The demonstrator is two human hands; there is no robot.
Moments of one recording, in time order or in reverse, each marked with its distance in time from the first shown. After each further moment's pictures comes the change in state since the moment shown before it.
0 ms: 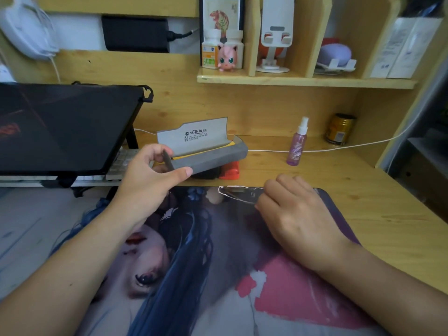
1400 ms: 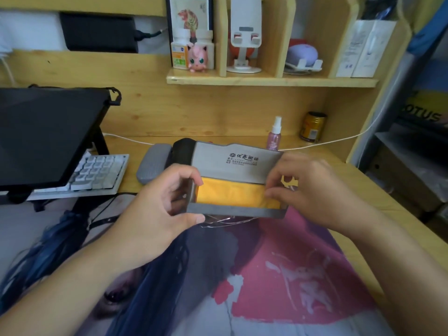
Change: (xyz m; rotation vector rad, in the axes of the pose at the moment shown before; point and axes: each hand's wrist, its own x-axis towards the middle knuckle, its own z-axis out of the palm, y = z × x) left_hand -0.043 0.023 0.026 -0.044 -0.575 0.092; right_hand -0.003 0.069 -0.033 0.500 -0.169 0.395
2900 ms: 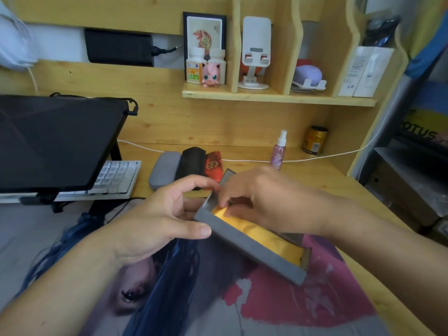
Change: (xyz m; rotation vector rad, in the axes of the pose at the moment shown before) left_hand -0.002 0.017 -0.022 -0.324 -0.256 -0.235; right_hand 0.041 -0.068 0.010 -0.004 -0.296 -0.427
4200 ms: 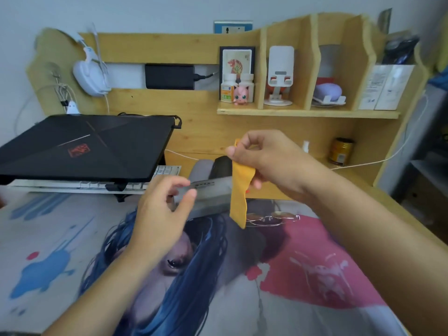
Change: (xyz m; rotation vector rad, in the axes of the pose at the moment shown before) left_hand -0.055 -0.013 0.008 0.824 0.968 0.318; right_hand 0.035 -0.056 -0.038 0.878 0.258 0.500
